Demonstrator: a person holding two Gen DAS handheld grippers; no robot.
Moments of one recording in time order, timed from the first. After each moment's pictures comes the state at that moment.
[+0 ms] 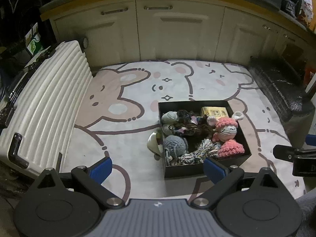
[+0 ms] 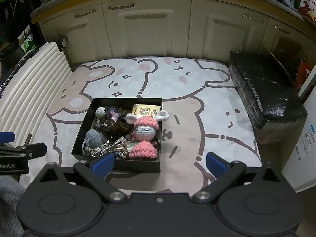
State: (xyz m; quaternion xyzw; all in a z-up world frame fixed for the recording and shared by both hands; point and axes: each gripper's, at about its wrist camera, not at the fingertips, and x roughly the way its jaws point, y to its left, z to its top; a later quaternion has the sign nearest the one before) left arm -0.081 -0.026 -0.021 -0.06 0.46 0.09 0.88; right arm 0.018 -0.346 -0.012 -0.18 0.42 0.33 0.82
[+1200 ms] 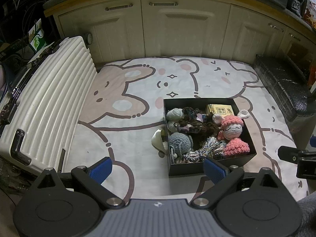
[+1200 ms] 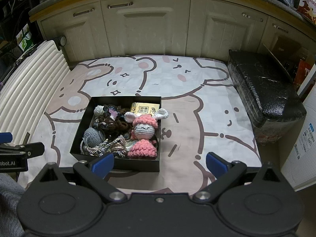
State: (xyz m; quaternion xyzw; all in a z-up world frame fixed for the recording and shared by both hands) left arm -0.080 -0.022 -0.025 -0.06 0.47 0.10 0.88; right arm 0.018 -0.344 -0.013 -0.19 0.42 0.33 0.82
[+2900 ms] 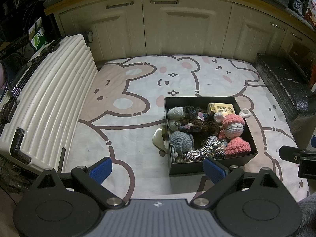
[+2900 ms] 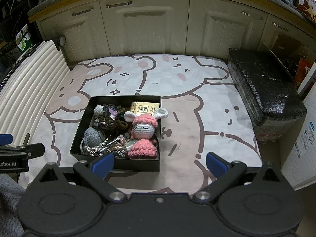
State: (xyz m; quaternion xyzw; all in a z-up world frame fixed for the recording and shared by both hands) left arm -0.080 -0.021 -0.029 -0.06 0.47 0.10 0.87; right arm 0.021 -0.346 -0.013 -0.19 0.42 0.33 0.82
